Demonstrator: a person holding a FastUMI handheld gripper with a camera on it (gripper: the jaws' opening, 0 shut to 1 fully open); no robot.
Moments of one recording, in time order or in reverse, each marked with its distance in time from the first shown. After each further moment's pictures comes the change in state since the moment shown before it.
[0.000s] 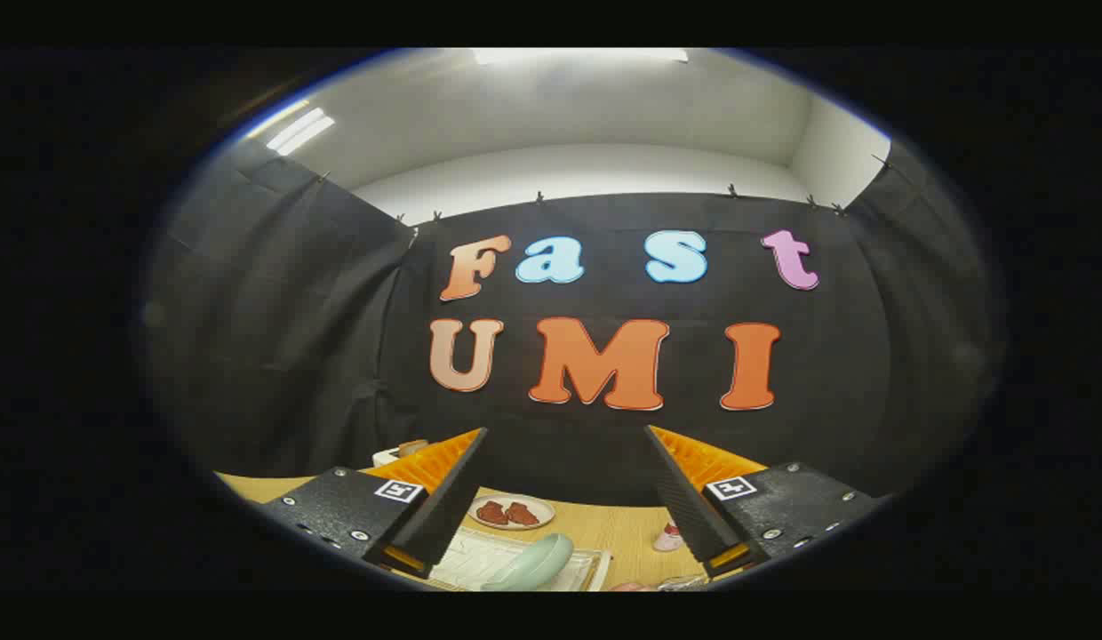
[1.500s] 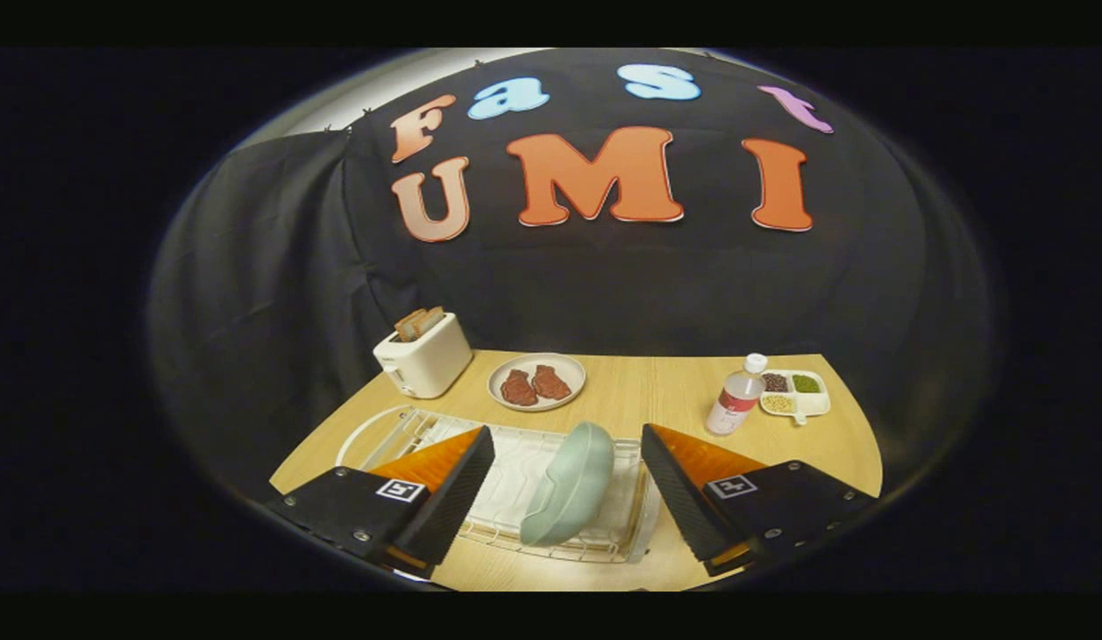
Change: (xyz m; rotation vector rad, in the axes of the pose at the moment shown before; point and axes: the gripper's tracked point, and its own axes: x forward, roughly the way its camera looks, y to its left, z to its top) arm 0.023 0.018 -0.174 0.165 0.745 0.040
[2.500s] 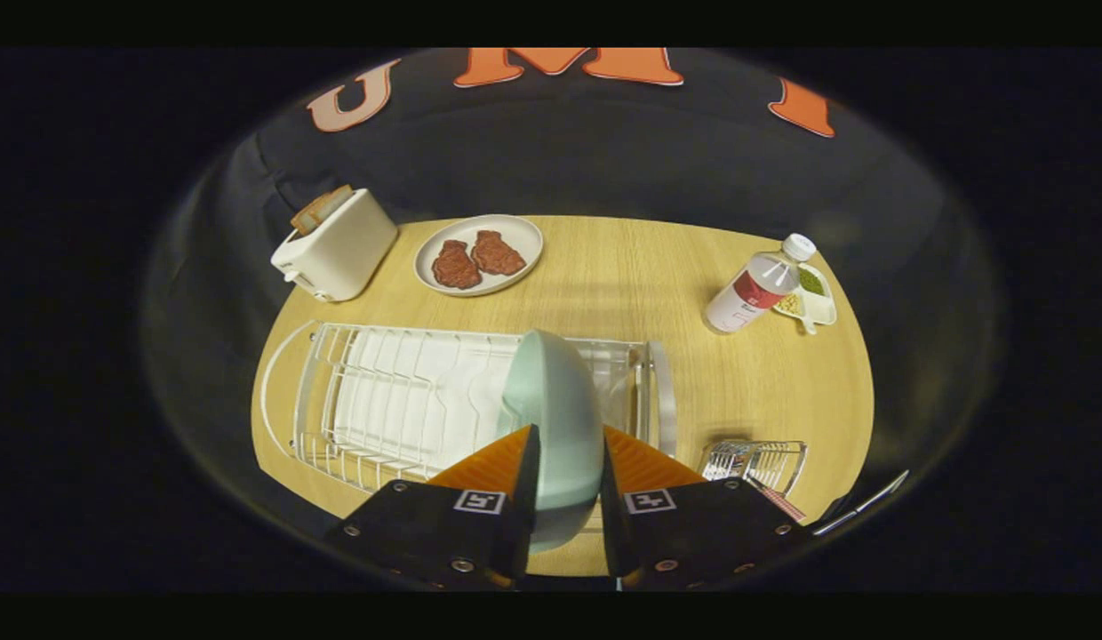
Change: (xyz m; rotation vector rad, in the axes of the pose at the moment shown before) arm 0.055 -0.019 -0.097 0.022 0.595 -0.183
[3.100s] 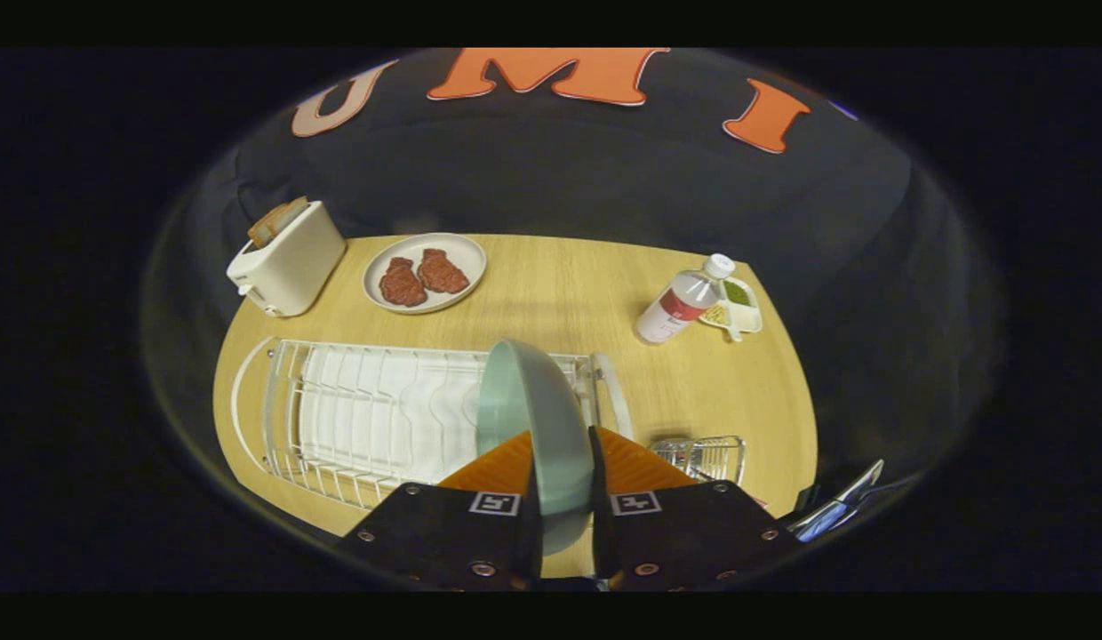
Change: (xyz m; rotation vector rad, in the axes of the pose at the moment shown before) arm -0.036 -0.033 0.022 -0.001 -0.116 -0.239
